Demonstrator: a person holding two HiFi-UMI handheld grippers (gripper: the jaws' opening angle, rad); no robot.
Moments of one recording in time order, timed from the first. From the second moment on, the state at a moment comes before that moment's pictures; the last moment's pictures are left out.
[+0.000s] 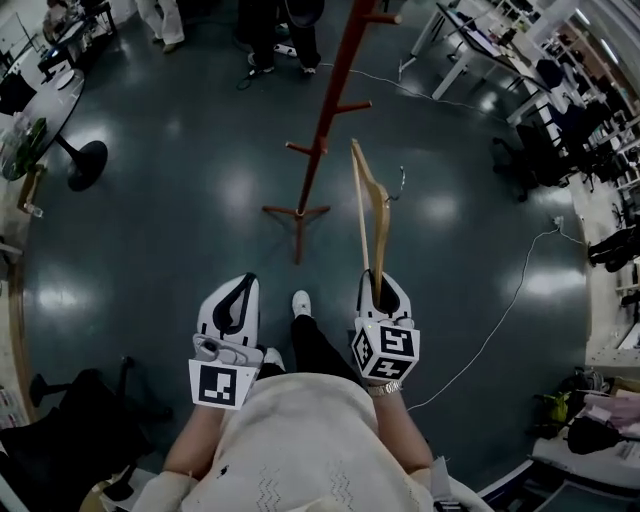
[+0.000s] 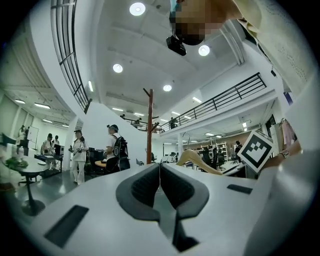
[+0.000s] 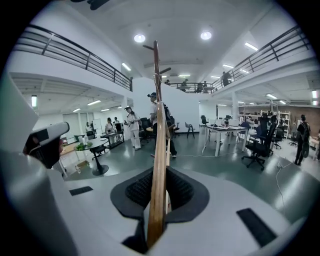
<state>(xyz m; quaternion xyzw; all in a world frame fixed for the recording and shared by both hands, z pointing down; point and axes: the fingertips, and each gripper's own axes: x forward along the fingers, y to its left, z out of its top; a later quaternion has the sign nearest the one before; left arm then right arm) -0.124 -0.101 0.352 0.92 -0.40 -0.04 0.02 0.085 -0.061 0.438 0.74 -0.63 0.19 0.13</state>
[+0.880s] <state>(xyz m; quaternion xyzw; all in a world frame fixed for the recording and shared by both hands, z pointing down) -0.019 -0.220 0.344 0.88 -0.47 0.02 -0.01 0.212 -0.286 0.537 0.70 -0.67 0.17 0.17</state>
